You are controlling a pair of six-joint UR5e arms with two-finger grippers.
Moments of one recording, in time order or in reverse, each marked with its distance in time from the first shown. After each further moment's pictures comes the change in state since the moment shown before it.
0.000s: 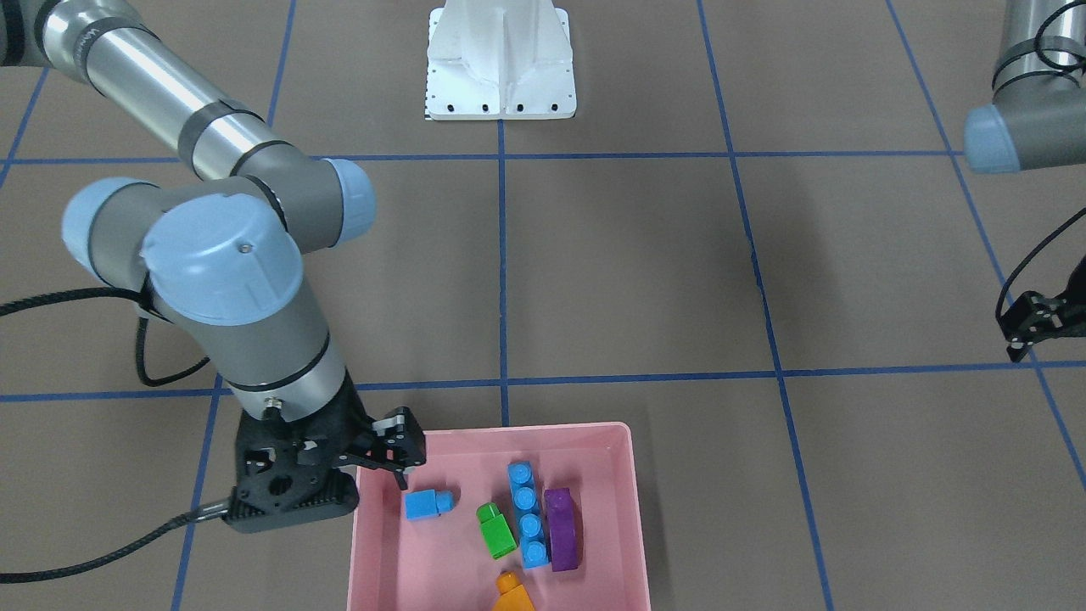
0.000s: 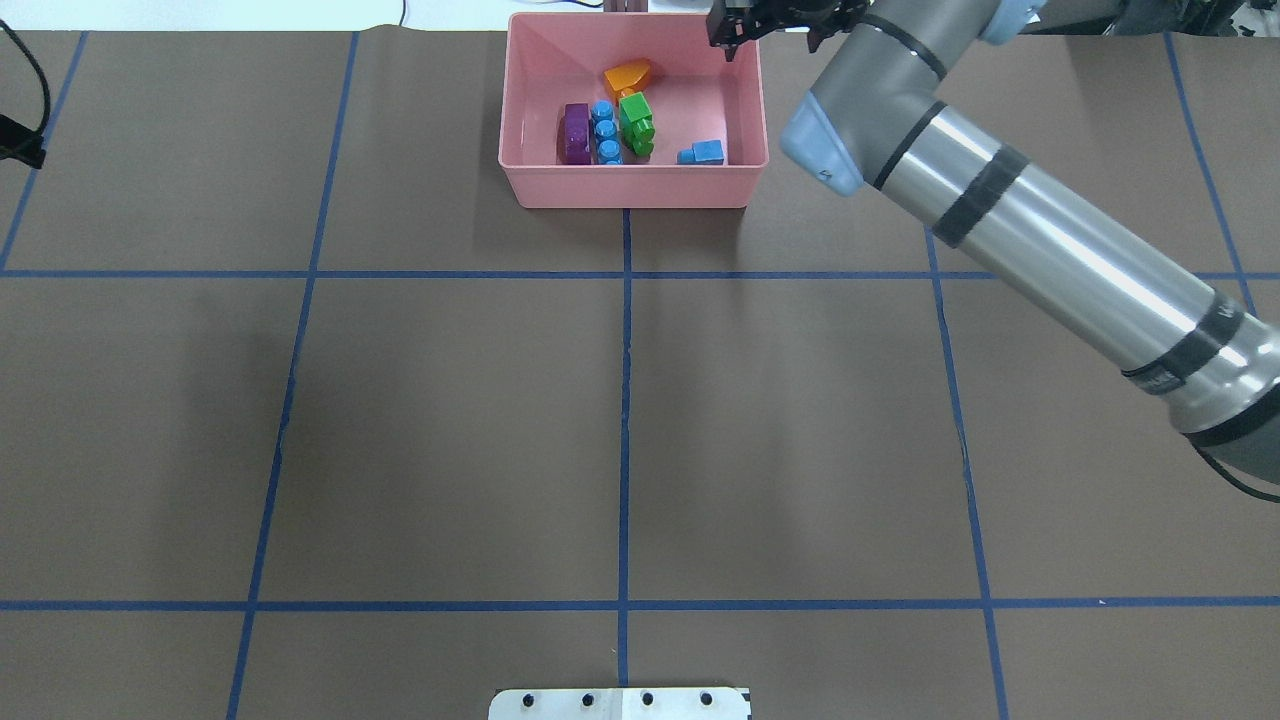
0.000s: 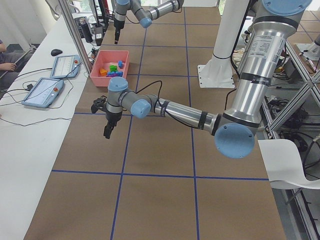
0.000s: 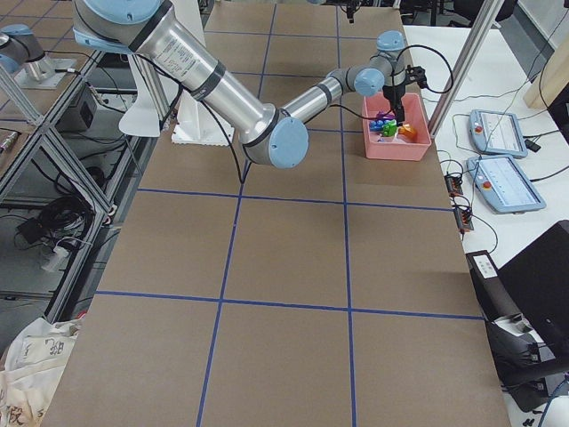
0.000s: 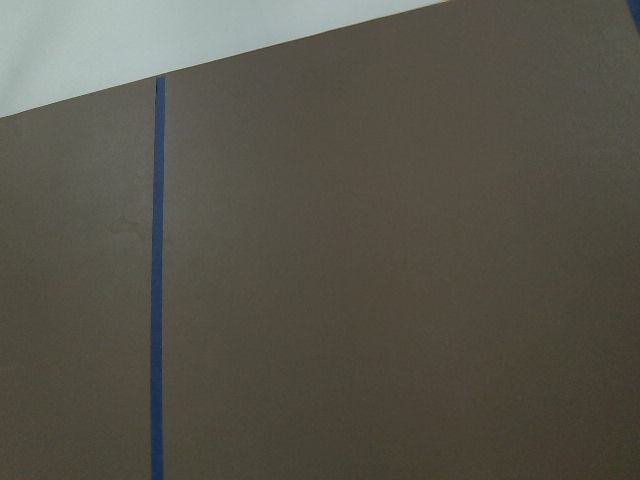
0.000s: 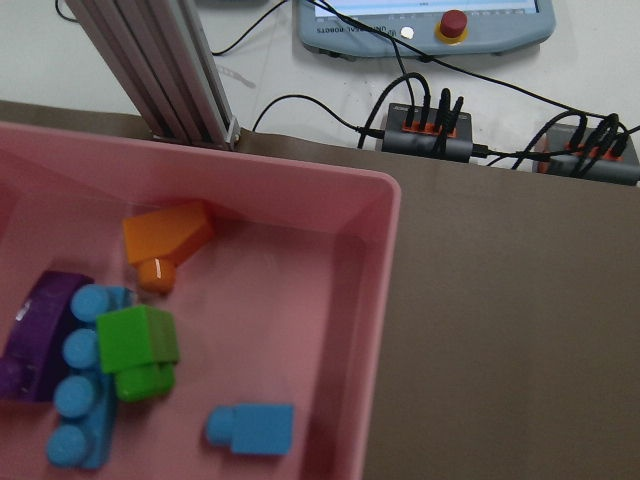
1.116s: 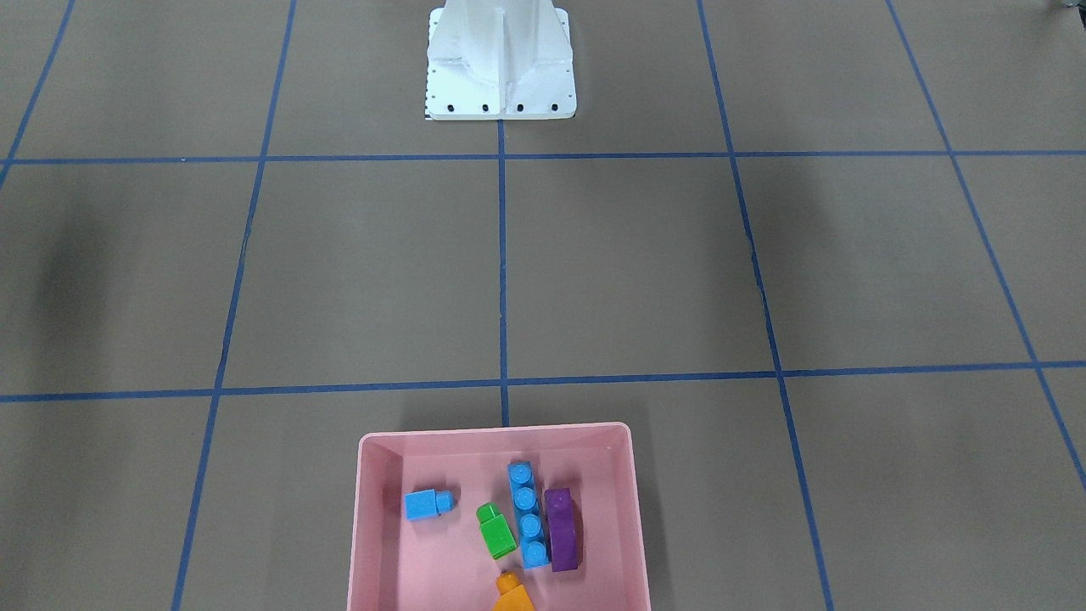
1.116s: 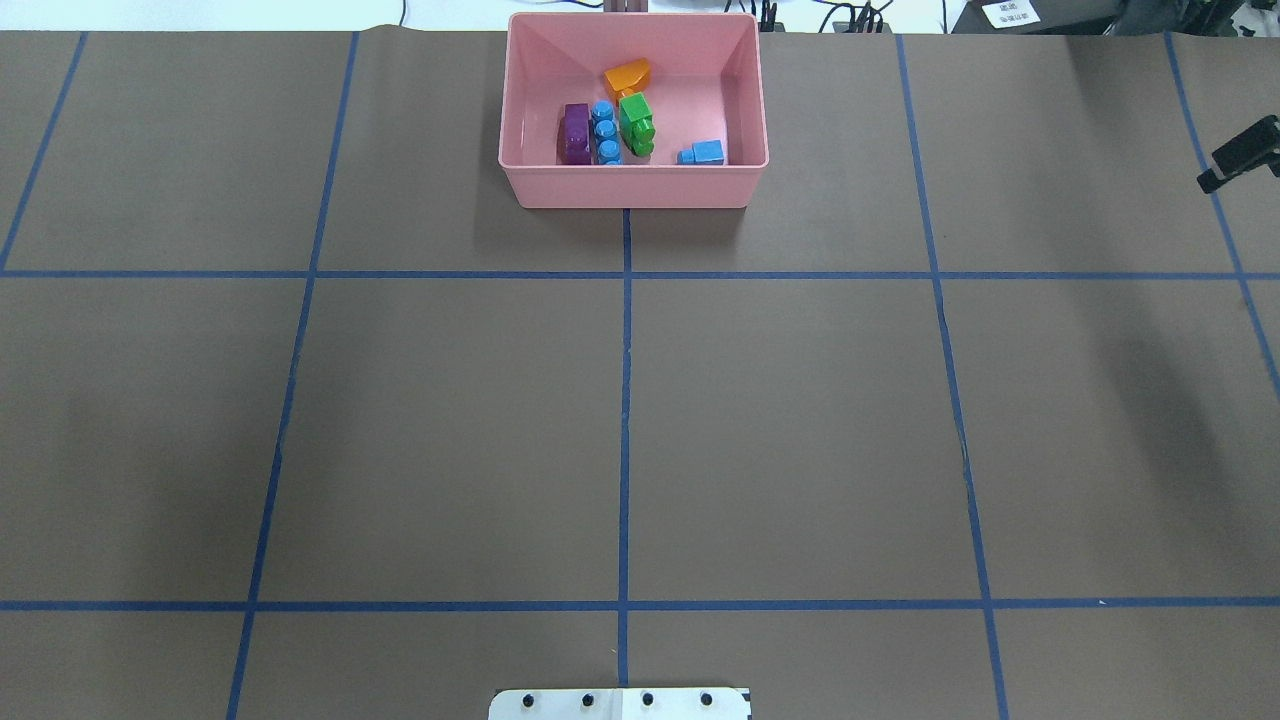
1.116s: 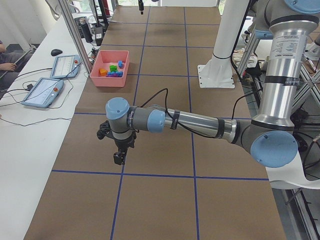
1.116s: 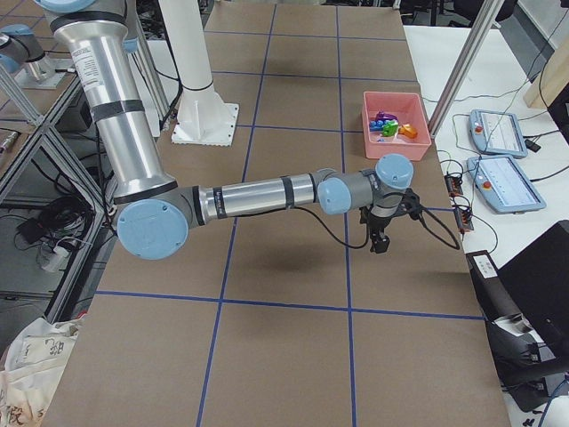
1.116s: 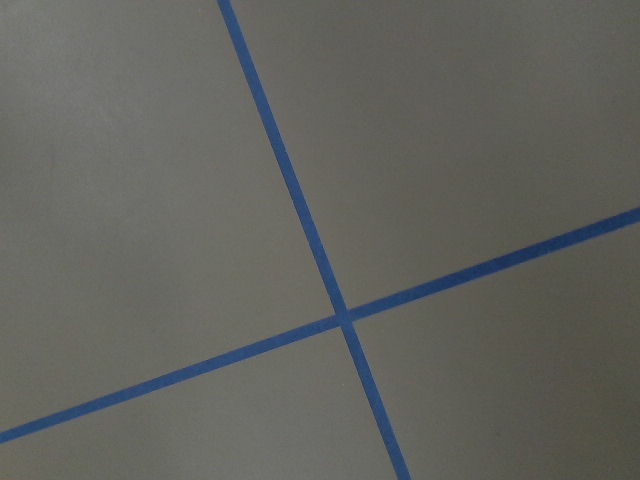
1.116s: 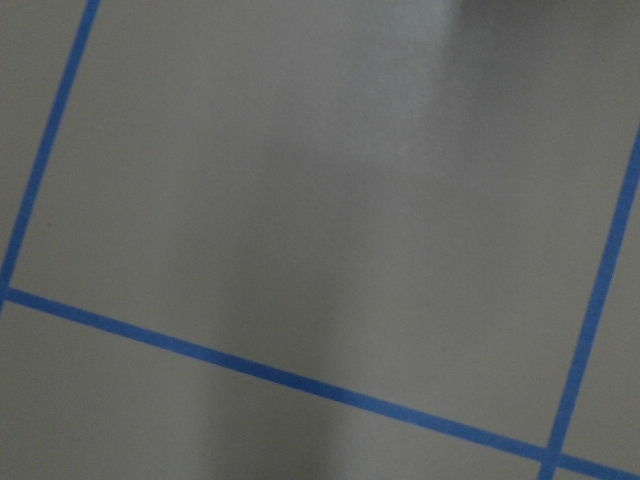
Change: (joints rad) left arm -0.215 0.145 -0.084 0.317 -0.199 0.486; right arm 0.410 -0.666 0.221 -0.077 0.392 -0.665
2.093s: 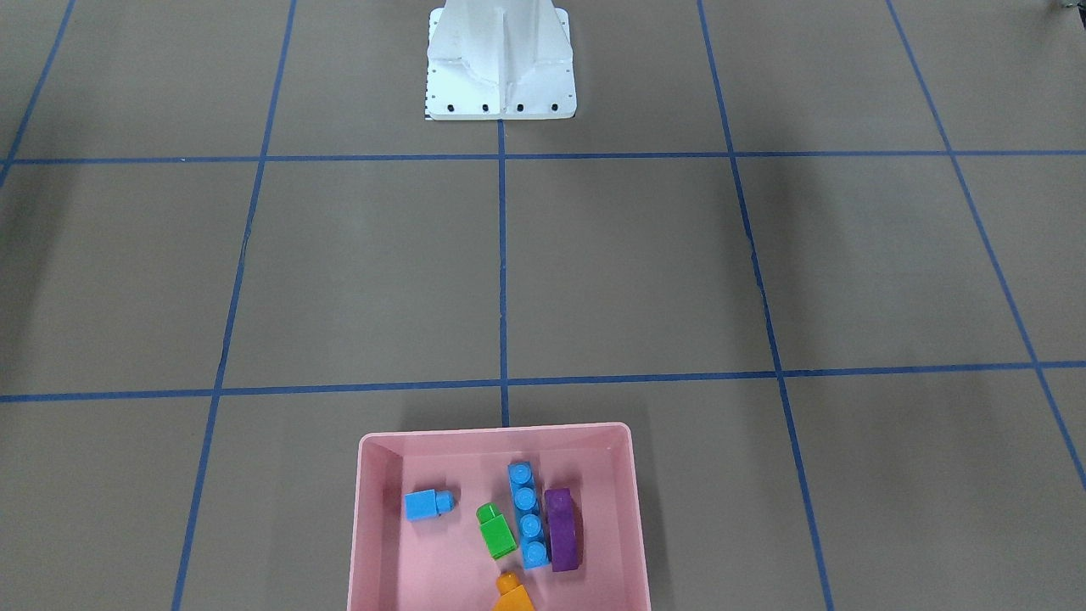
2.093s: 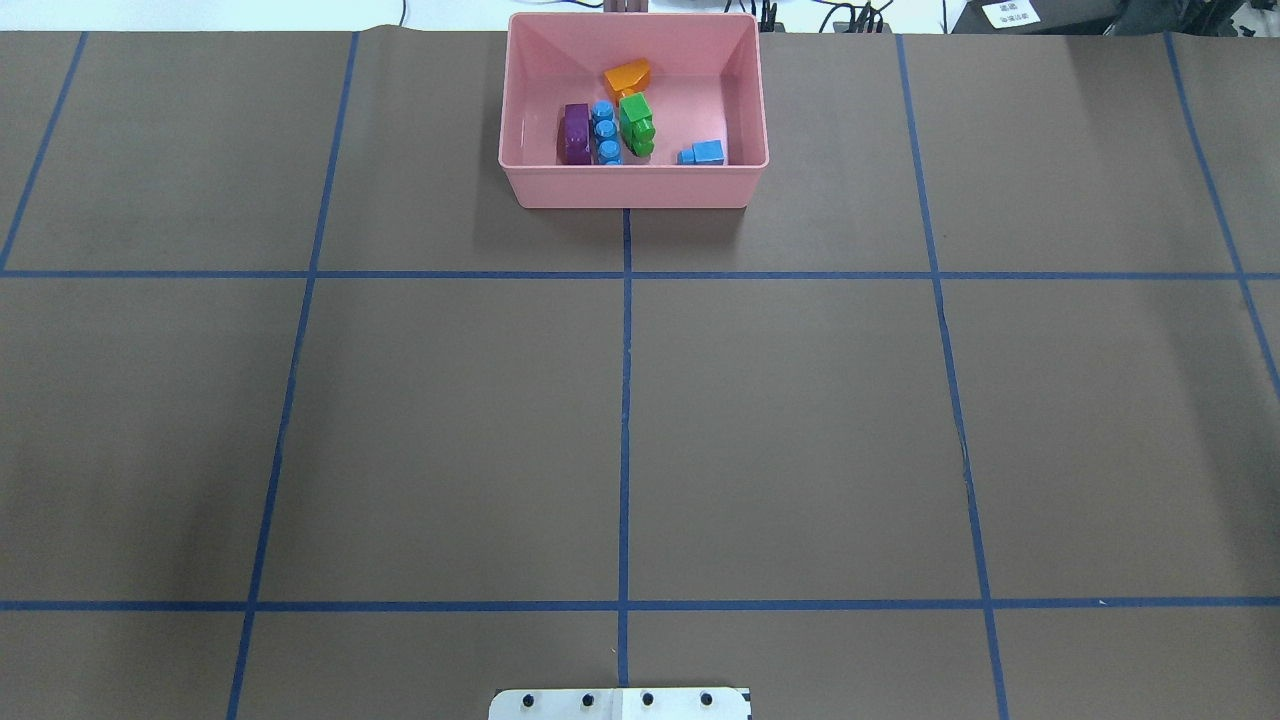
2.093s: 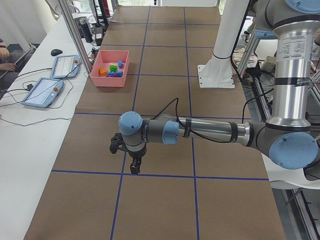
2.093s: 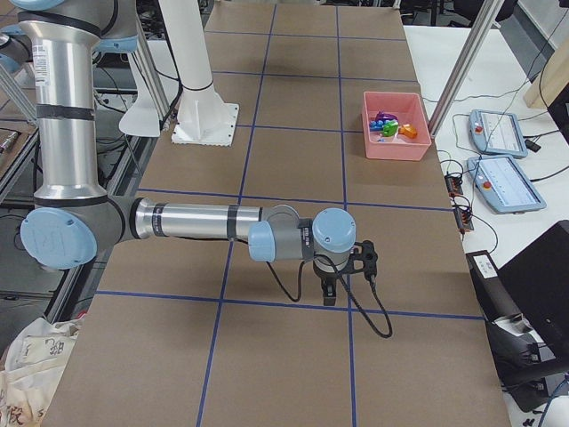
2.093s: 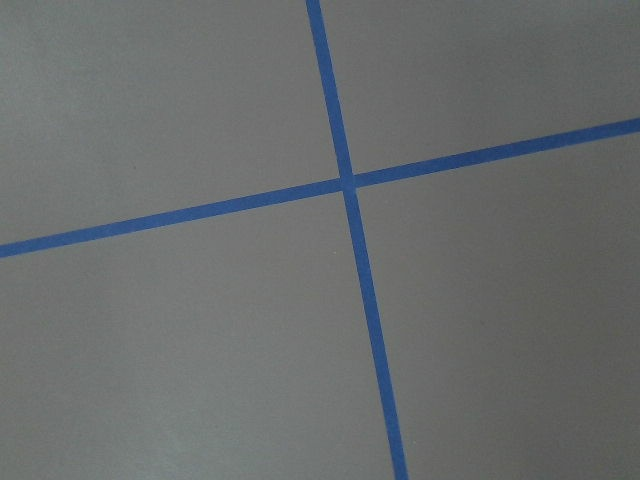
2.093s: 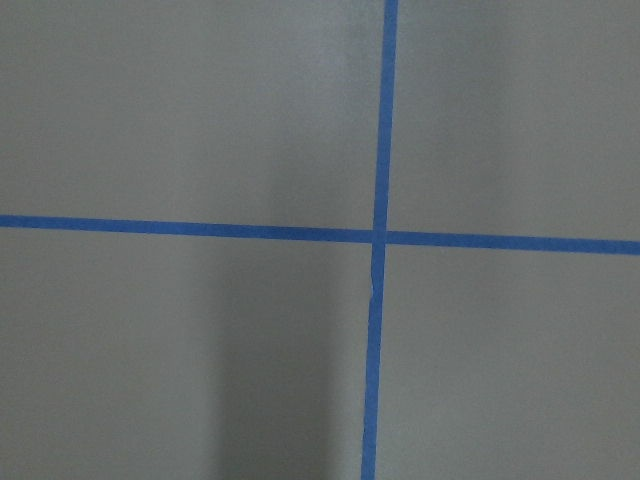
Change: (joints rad) left arm -0.011 0.105 -0.030 -0.014 -0.089 -0.127; right arm 0.205 -0.280 0.145 -0.011 0.081 -0.013
